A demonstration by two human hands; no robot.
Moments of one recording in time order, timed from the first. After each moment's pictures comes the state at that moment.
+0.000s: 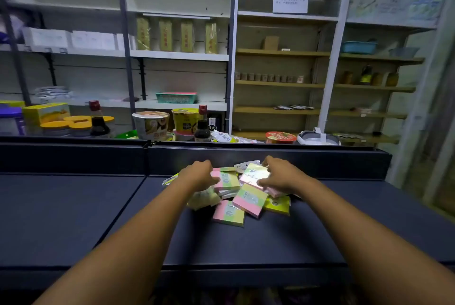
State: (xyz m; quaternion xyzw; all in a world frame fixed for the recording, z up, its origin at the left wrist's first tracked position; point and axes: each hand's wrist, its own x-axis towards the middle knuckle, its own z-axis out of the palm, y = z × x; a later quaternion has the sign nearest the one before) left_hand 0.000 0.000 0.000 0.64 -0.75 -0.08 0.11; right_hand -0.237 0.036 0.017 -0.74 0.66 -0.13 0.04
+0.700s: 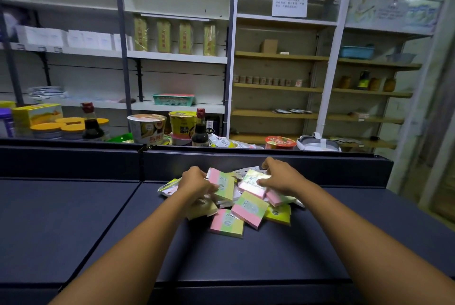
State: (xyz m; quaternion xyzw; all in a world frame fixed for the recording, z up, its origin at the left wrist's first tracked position) left_hand -0.002 -0.014 -0.018 0.66 -0.60 -0.31 0.34; right_hand -0.241 0.011 0.018 -0.72 0.67 -0.17 0.05
